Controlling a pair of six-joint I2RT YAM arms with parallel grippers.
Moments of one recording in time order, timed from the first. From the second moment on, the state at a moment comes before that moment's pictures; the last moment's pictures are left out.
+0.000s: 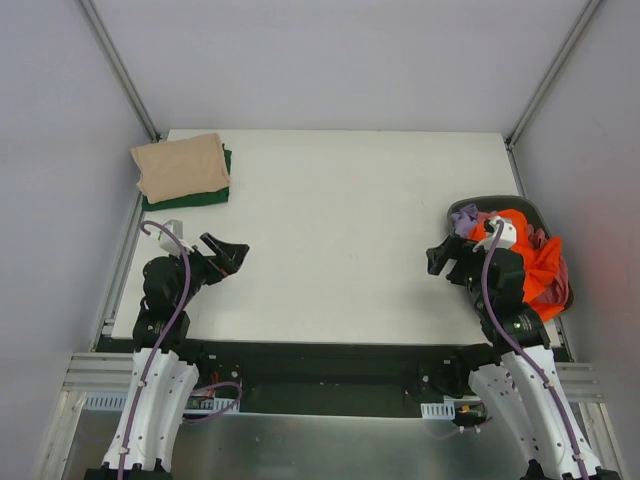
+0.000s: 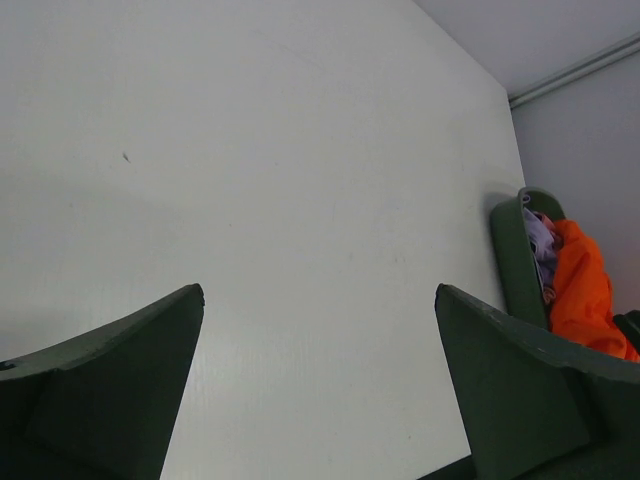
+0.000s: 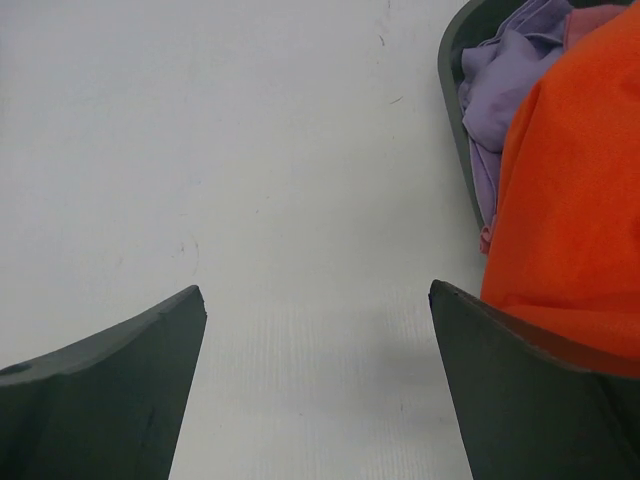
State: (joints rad) left arm -0.01 0.38 0.34 -0.22 0.33 -0.72; right arm 0.22 0.49 0.56 -0.49 0.06 0.37
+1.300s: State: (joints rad) left arm -0.01 0.42 0.33 -0.26 0.31 -0.73; right arm -0.18 1.03 0.78 -0.67 0.22 0.46
